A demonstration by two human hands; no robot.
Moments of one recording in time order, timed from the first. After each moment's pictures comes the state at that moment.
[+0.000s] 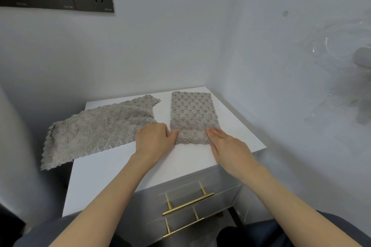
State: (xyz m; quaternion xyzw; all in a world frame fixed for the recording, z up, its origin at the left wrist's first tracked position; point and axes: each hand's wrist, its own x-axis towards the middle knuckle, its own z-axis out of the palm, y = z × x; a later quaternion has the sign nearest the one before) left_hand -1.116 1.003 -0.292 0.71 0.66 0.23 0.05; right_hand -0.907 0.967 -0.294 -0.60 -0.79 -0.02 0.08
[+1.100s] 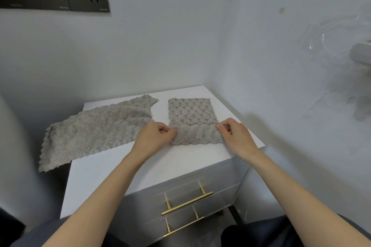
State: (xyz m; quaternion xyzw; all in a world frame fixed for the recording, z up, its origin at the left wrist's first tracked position) left_hand -1.121 1.000 -0.282 0.65 0.62 0.32 0.29; right_hand -0.885 0.992 -0.288 -0.66 -0.65 0.17 0.32
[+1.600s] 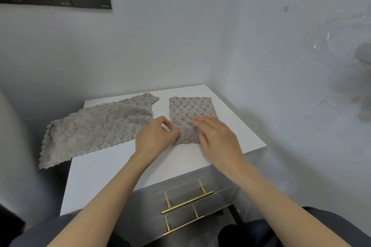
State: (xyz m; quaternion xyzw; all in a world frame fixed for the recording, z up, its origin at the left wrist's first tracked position) left_hand -1.112 1.001 -0.286 0.65 0.66 0.31 0.19; right_hand -0.939 0.962 -0.279 -0.52 -0.79 -0.07 0.32
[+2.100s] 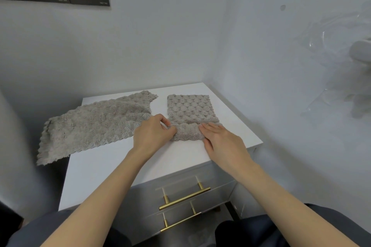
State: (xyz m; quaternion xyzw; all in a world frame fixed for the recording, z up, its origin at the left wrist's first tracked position) left_hand -1.114 1.003 -0.287 0.66 0.66 0.30 0.20; right_hand -0.913 0.962 -0.296 -0.57 -0.80 -0.07 0.15
